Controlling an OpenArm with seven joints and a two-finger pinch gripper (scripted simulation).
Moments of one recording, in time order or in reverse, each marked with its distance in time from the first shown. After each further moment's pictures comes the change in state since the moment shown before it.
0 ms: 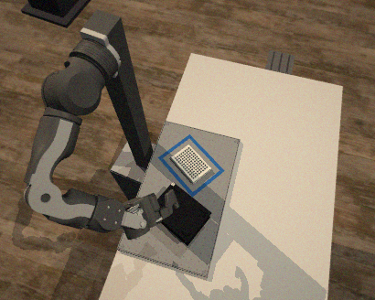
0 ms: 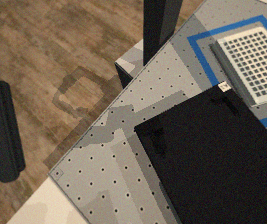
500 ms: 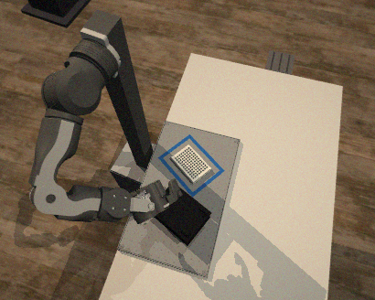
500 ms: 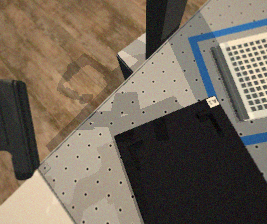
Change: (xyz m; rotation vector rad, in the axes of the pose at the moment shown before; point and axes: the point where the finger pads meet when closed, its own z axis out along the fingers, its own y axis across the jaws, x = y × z) arm 0.017 0.020 0.015 0.053 -0.046 -0.096
